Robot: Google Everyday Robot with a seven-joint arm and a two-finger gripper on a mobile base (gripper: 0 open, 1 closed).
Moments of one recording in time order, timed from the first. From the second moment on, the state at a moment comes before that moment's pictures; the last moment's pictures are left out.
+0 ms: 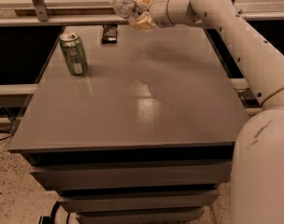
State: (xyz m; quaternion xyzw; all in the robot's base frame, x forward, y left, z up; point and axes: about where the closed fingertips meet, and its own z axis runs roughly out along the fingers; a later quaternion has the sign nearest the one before) arm 0.820 -0.001 0.956 -0.59 0.54 0.04 0.60
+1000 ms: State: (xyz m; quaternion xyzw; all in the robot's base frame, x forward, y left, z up) arm 0.830 0.015 0.964 -0.52 0.55 0.13 0.64
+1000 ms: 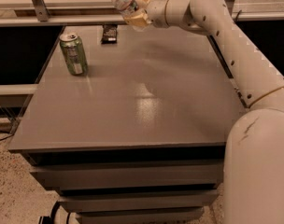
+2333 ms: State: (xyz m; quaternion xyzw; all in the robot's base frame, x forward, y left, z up) arm 0.833 0.036 0.947 -0.44 0.57 0.25 0.65
